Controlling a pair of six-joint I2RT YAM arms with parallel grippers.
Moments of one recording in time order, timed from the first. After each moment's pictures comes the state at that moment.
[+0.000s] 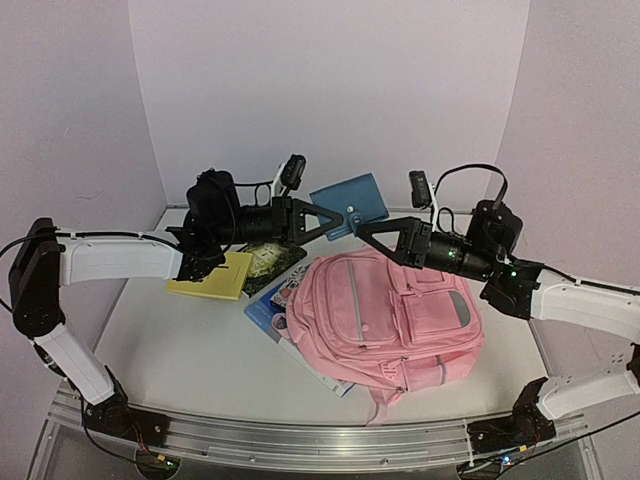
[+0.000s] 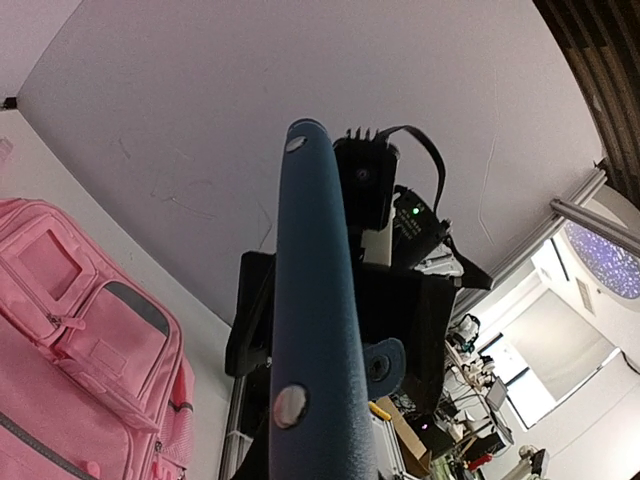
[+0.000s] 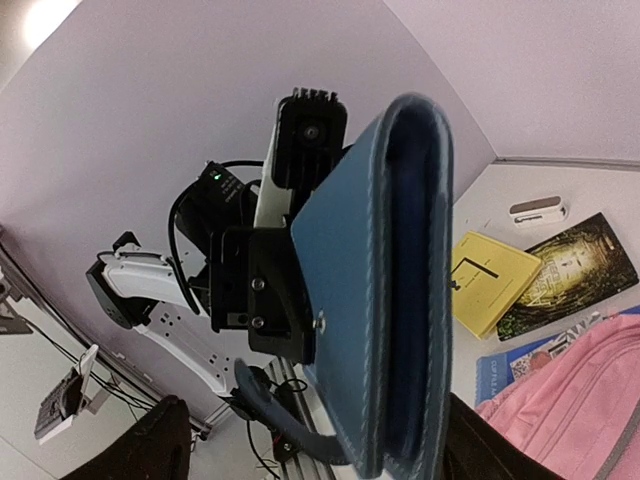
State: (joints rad) left arm -0.83 1.61 1.11 0.68 0.78 -0.94; right arm 0.78 1.20 0.81 0.44 -0.47 0.73
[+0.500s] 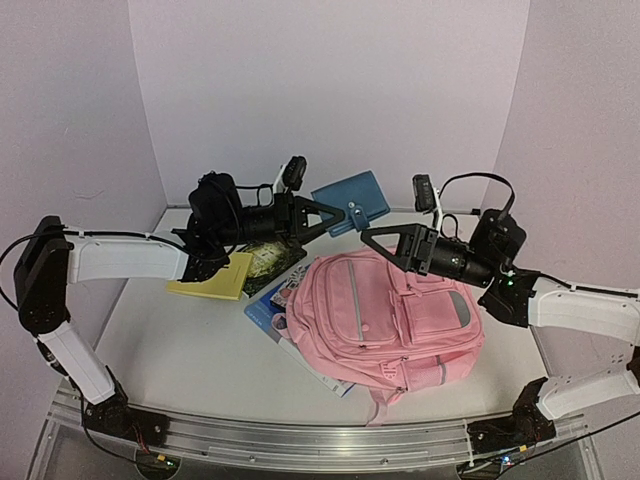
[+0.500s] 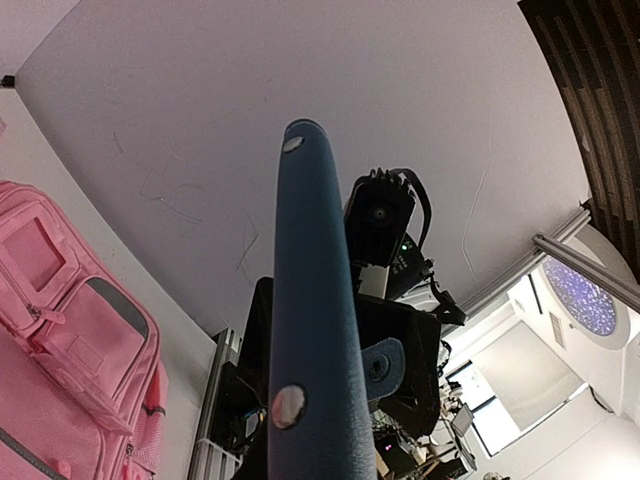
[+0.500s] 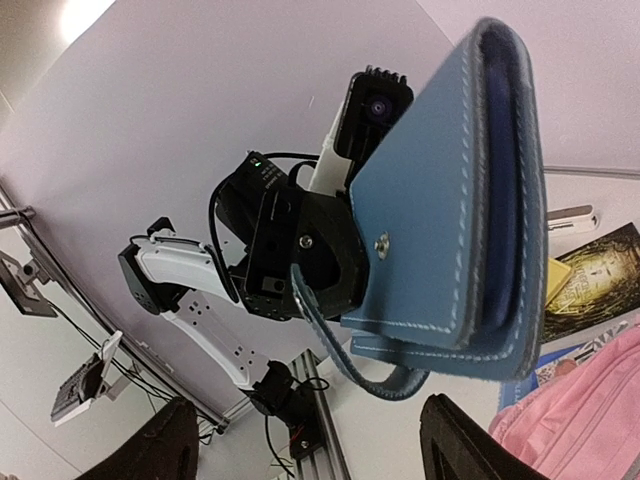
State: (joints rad) left arm -0.83 1.64 1.11 0.77 0.75 -1.09; right arm 0.78 1.20 0.73 0.61 -0.52 0.75
